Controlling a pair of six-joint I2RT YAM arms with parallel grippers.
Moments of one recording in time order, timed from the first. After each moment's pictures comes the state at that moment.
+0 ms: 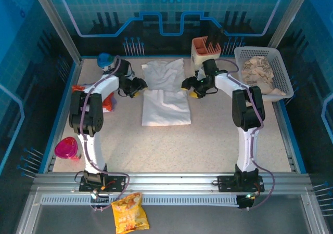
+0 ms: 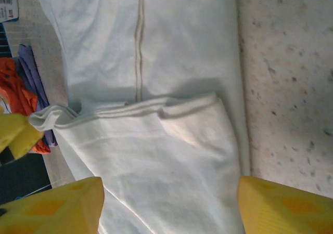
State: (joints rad) left arm -0.09 2.01 1.50 -0.57 0.43 -0.67; right arm 0.22 2.14 1.60 -0.57 -0.64 0.58
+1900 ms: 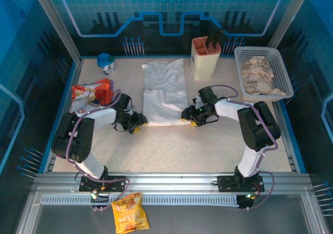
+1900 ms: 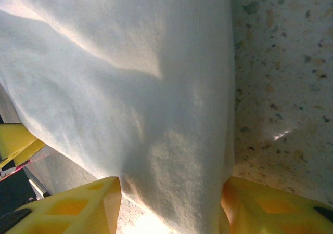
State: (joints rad) left arm -0.20 1.63 0.79 -0.39 0.51 -0.77; right arm 0.37 1.80 0.98 -0.36 -0.59 0.67
